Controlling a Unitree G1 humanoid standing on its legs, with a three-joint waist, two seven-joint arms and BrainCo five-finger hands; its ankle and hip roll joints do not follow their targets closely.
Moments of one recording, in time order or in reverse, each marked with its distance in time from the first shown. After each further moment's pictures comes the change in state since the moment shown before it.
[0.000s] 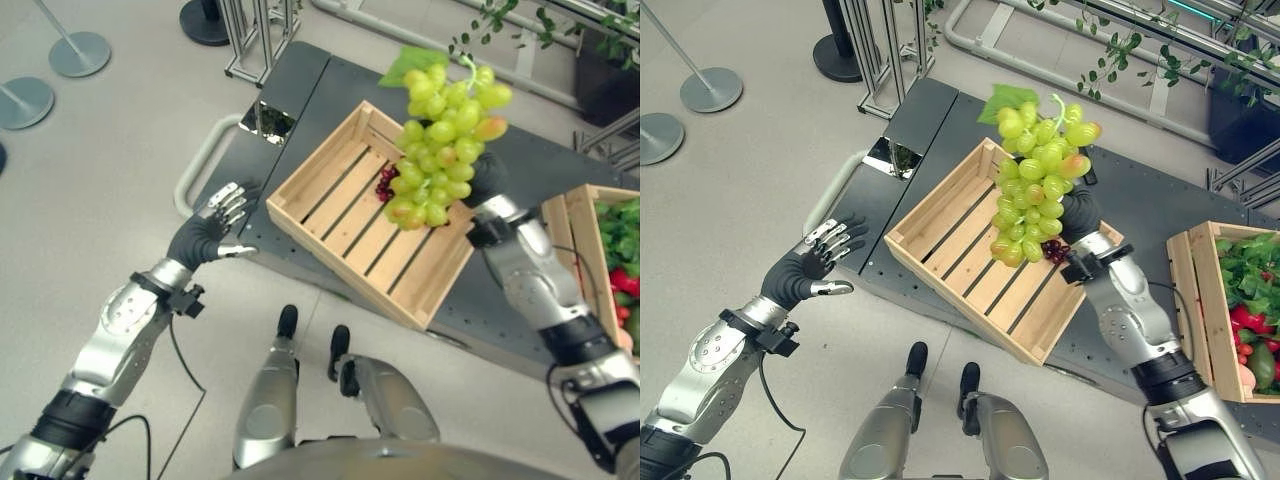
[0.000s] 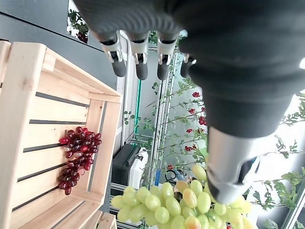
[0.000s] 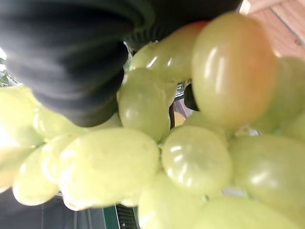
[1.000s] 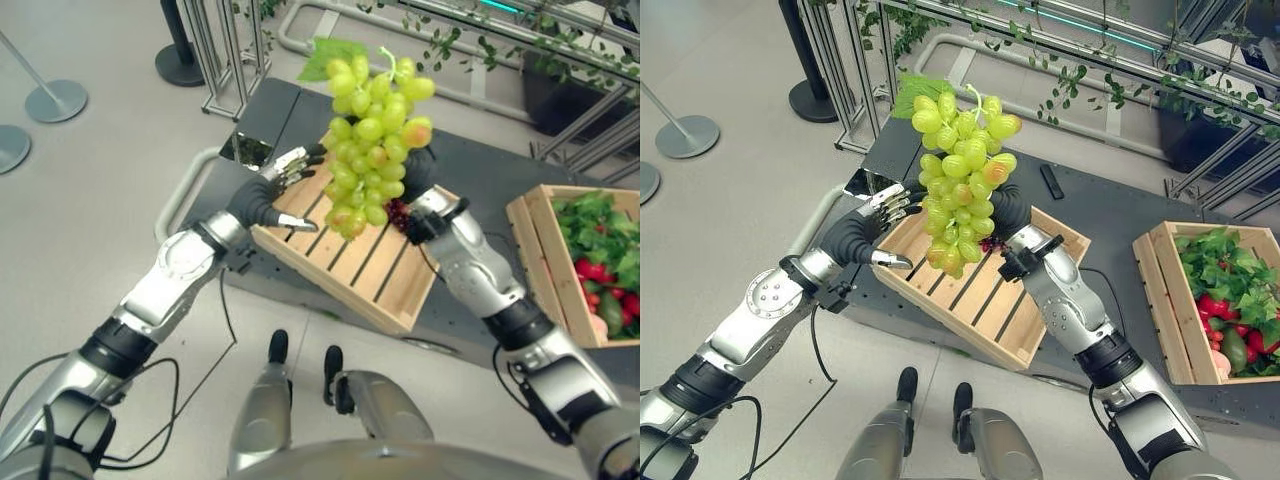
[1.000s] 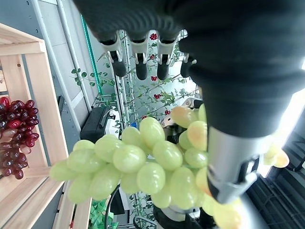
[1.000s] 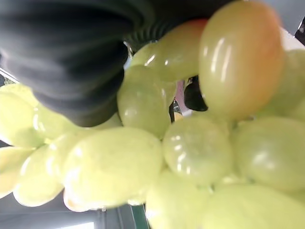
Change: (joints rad) left arm -0.357 -0.001 -0.297 0.055 0.115 0.006 0.044; right arm -0.124 0.155 0.154 0.016 -0.028 0.009 -0.021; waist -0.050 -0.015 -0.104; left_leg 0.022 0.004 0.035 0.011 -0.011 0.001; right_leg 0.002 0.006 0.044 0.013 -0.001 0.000
